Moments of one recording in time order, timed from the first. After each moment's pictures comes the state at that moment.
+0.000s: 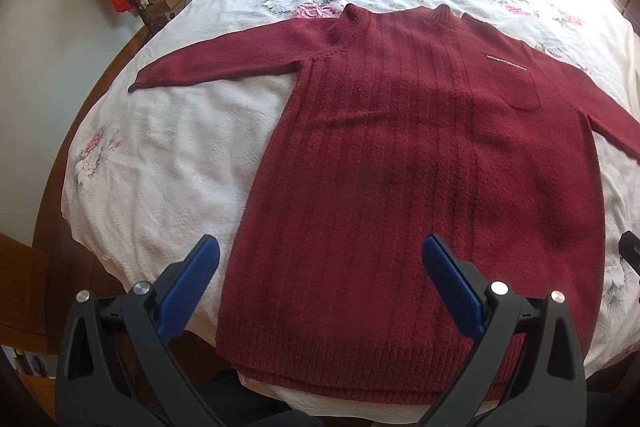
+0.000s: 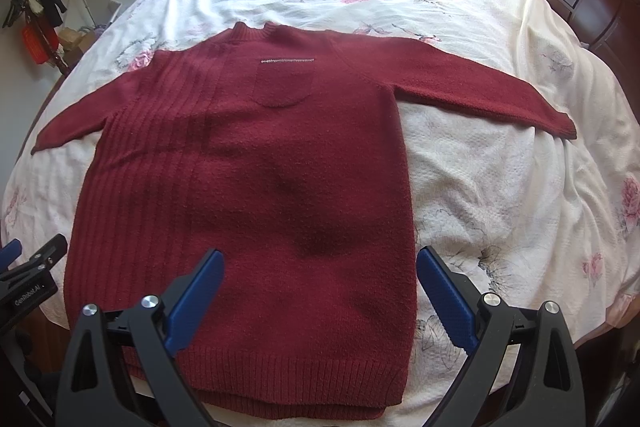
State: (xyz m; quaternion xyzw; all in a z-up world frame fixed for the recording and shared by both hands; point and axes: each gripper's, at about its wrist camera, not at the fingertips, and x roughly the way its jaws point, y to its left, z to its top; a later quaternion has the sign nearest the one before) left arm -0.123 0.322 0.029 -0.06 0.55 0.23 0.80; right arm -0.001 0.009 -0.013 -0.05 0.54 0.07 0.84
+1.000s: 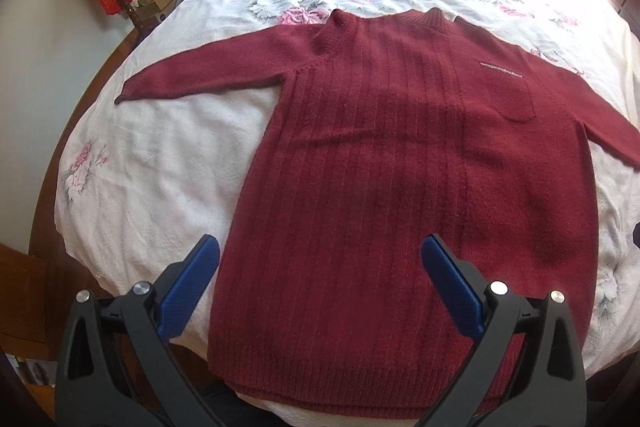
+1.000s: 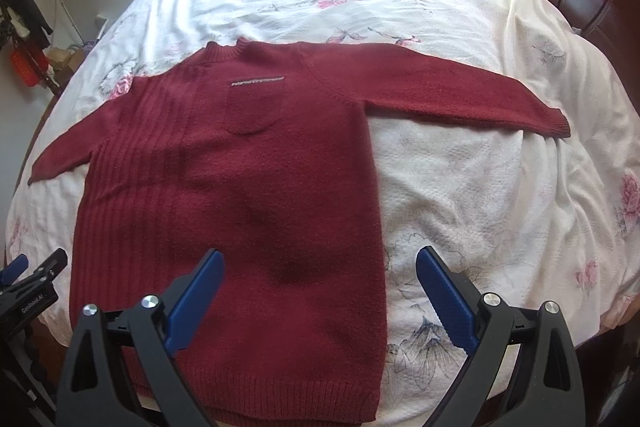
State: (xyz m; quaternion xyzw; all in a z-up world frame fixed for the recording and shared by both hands) left arm -0.078 0.321 0.032 -0.05 0.55 0.21 0.81; right arm 0.047 -0.033 -0.001 -0.01 0.55 0.05 0.84
